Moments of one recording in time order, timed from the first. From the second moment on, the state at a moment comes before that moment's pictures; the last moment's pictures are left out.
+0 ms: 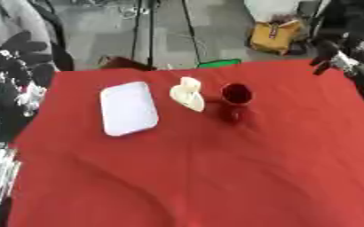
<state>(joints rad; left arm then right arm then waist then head) -0.24 0.30 0.04 -1.87 -0.07 -0.12 0.05 -0.57 -0.50 0.07 -1.40 -0.10 -0.11 0.16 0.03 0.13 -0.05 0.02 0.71</state>
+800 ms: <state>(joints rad) -0.27 0.28 0.04 -1.91 -0.06 -0.13 0.05 -0.65 -0.50 0.08 -1.38 -0.03 -0.11 0.18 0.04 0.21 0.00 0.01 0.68</state>
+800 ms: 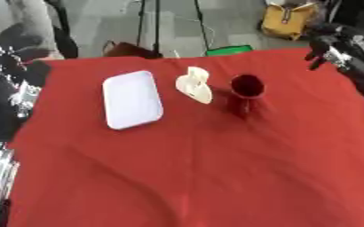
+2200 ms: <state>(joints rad) -0.31 0.27 0.02 -1.96 -0.04 -0.14 0.02 -0.86 -0.53 0.20 -1.12 0.52 -0.37 0.67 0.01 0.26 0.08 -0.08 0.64</state>
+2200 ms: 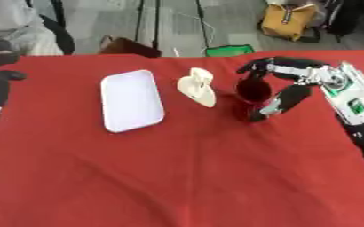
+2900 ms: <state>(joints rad) -0.31 0.27 0.02 -1.96 -0.04 -0.14 0.01 -0.87 -0.52 0.17 -1.18 0.54 -0.38 0.56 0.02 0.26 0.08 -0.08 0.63</state>
